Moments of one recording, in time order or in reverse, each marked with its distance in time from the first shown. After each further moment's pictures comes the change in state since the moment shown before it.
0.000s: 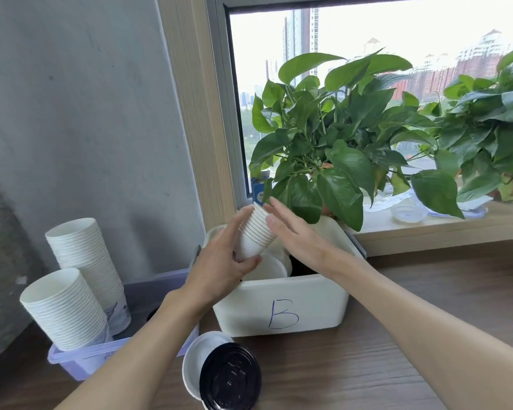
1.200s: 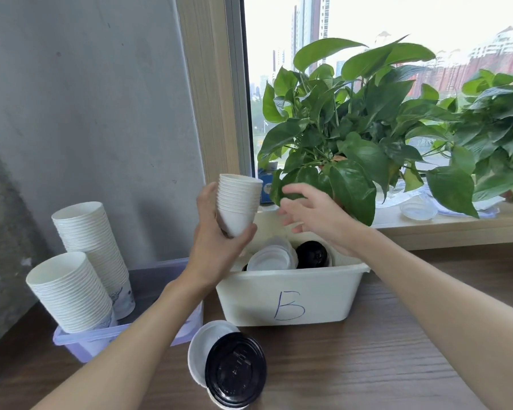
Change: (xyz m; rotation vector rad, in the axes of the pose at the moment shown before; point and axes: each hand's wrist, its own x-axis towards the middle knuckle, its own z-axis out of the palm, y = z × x) left_hand -0.002 0.001 -0.009 -0.358 0.283 -0.075; right_hand 0.007 -0.020 -0.019 -0.007 0.110 0.129
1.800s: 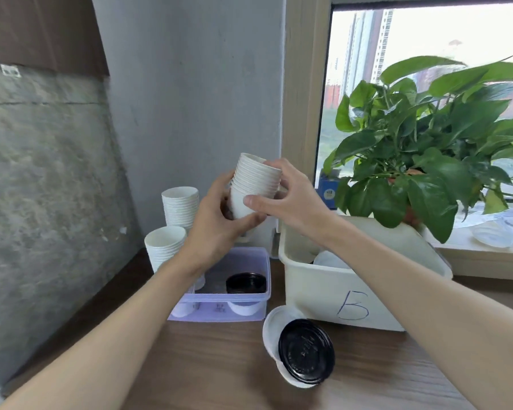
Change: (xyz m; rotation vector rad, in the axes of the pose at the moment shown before) left_hand -0.021 0.031 -0.128 -0.100 0.053 0.011; right_hand -0.001 -0.092 0.144 0.065 -0.092 -0.360
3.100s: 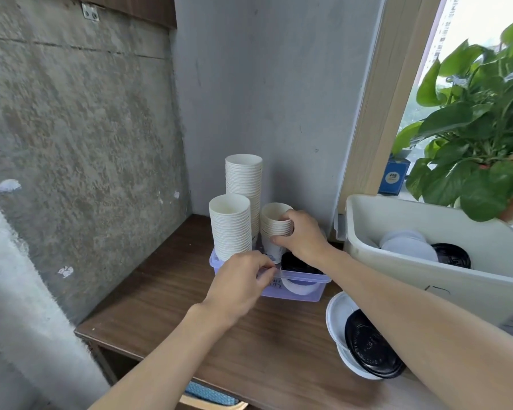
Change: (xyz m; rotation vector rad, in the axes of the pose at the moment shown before) left_hand -0.090 -0.105 -0.049 0.638 -0.163 -0.152; right_hand 0.011 0.132 0.109 -0.576 -0.128 0.206
